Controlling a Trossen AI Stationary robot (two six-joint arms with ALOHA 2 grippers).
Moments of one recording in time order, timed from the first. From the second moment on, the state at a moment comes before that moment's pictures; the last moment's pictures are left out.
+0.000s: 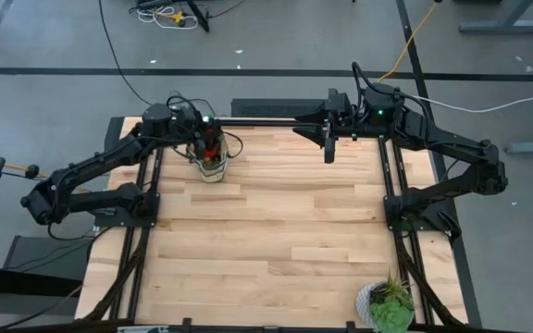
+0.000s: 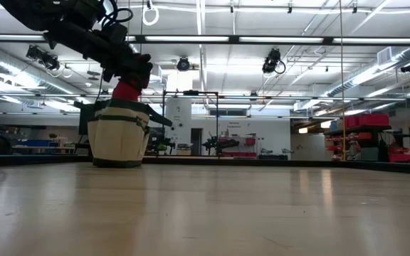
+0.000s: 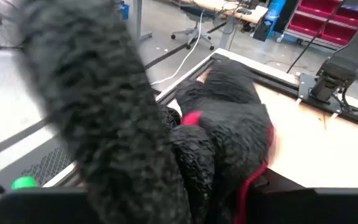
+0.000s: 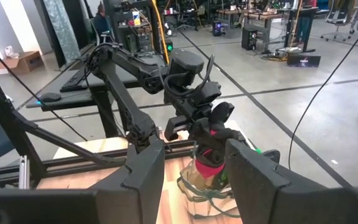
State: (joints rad) left arm 0.77 0.95 0.62 0.03 0.29 -0.07; right arm -0.26 1.25 1.43 -0.31 -0.16 0.04
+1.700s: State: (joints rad) left arm 0.75 0.95 0.80 -0.08 0.27 -0.08; right arm -0.26 1.25 1.38 -0.30 -0.12 -0.01
